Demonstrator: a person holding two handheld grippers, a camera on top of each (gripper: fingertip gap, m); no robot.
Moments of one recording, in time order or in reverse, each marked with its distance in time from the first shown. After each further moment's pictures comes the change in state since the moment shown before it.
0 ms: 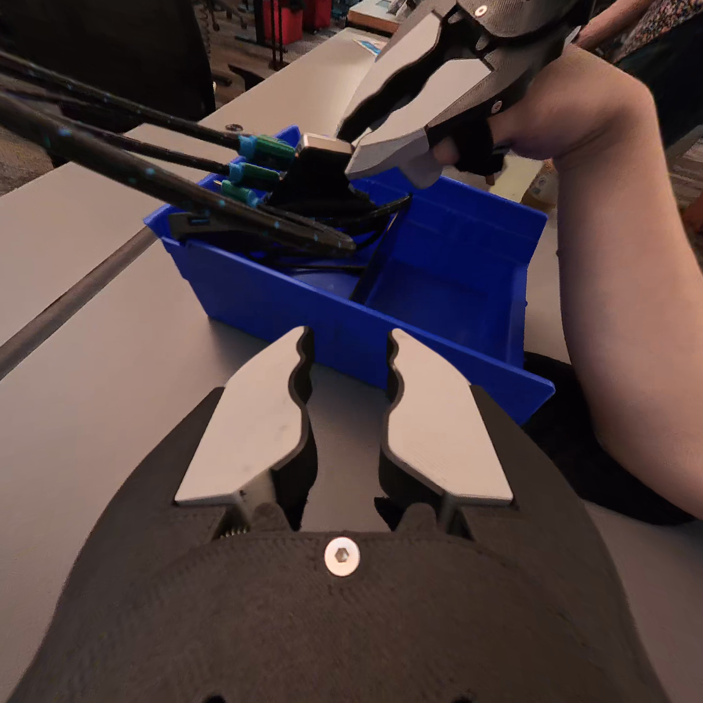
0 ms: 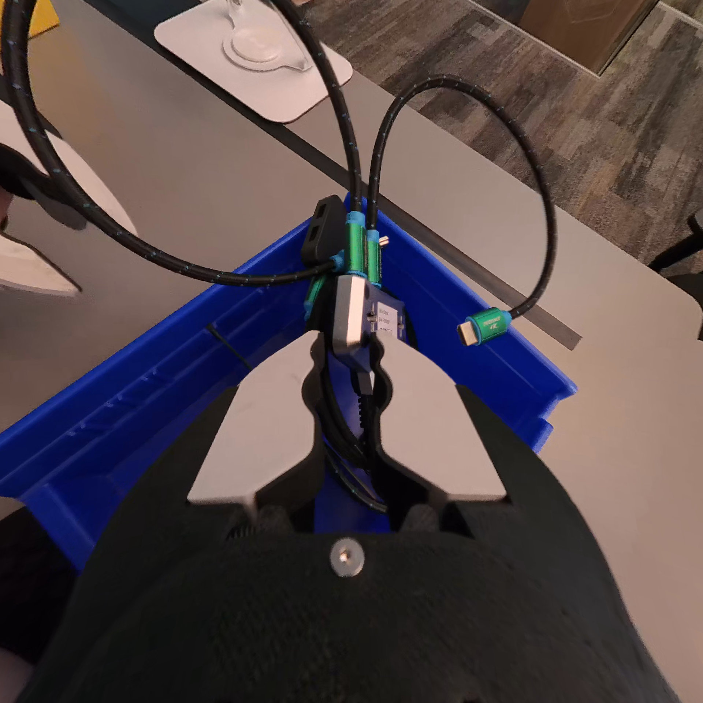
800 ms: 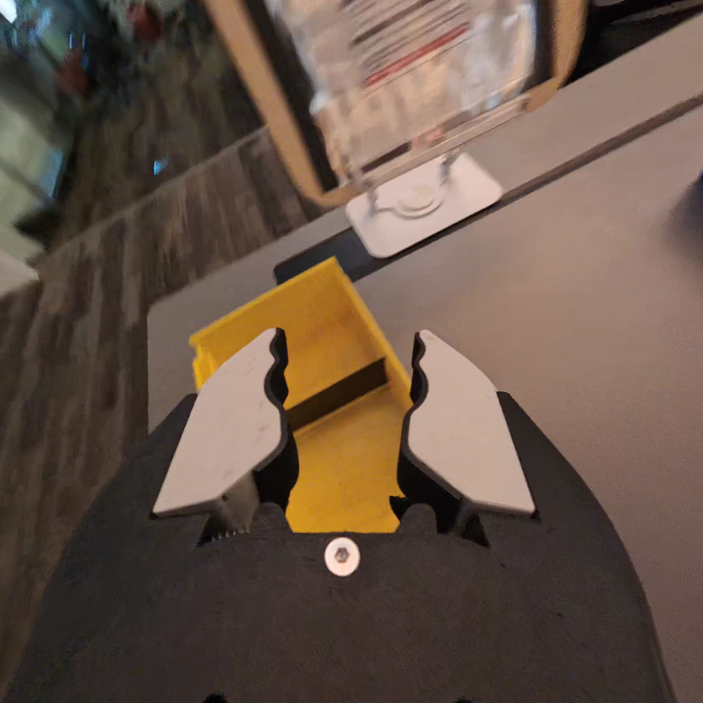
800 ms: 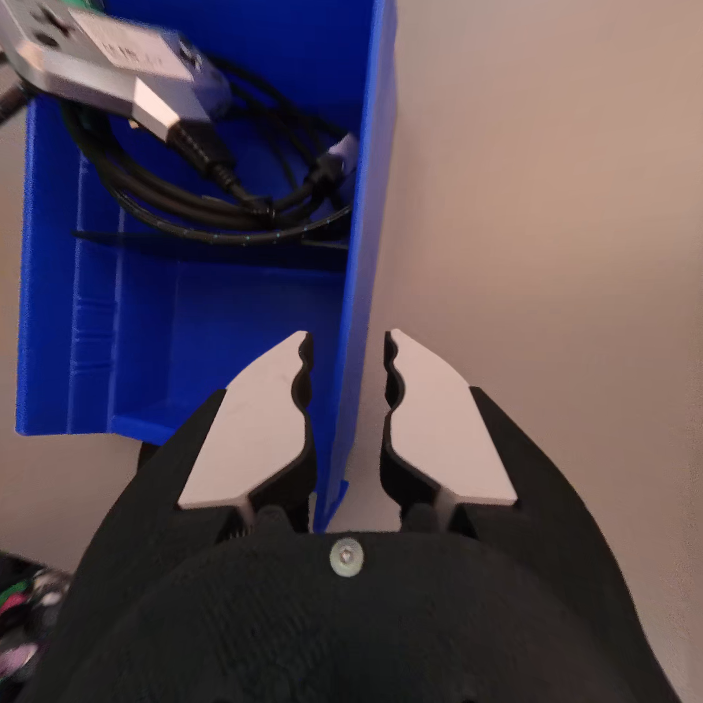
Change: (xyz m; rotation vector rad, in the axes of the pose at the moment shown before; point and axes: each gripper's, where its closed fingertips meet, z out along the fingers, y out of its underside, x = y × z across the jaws) left arm -0.087 0.020 -0.416 -0.206 -1.038 -0.048; right arm 0.019 0.141 -0.079 -0.294 0.119 0.751
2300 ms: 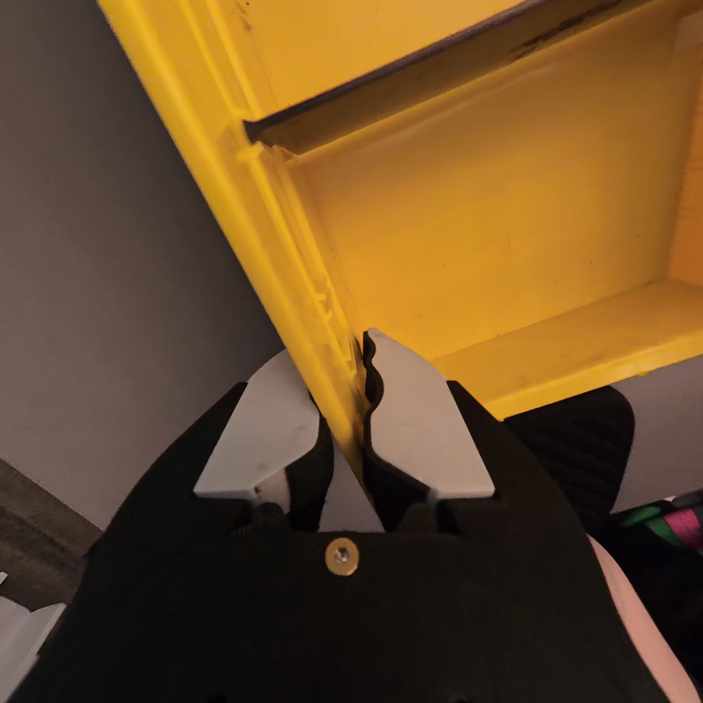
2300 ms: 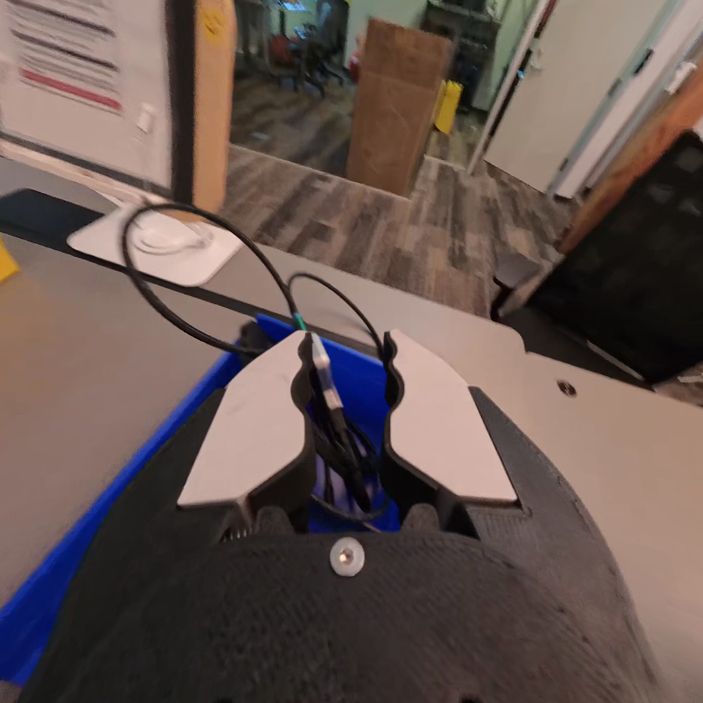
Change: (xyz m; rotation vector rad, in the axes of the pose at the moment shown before) left arm -0.035 0.241 0.058 -0.924 0.317 -0.247; right arm -0.134 -0.159 -0.054 0.702 0.097 -0.543
